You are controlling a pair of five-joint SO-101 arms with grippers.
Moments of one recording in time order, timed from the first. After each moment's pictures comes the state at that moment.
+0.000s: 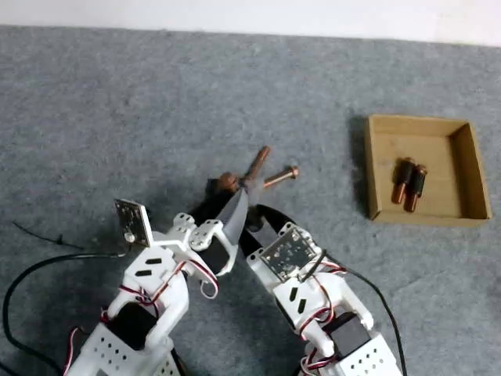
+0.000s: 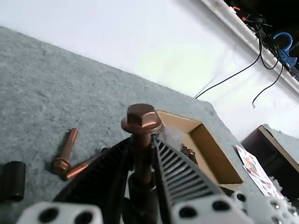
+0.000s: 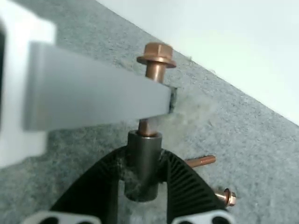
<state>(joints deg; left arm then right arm) 29.1 -101.6 95.8 19.0 39.8 -38.6 -104.4 95.2 28.4 18.8</state>
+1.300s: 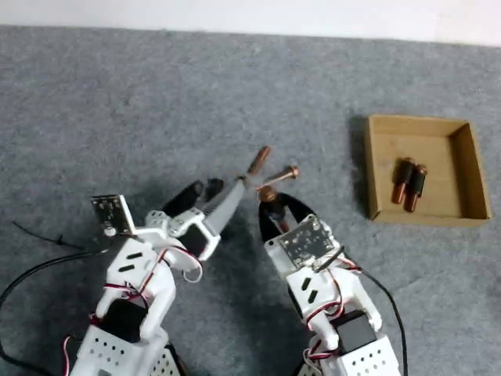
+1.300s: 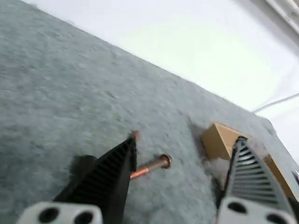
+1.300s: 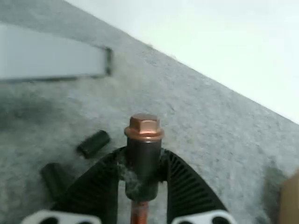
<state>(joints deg) 15.3 -101.4 96.1 25.5 39.1 -27.8 -104.4 95.3 28.4 18.9</state>
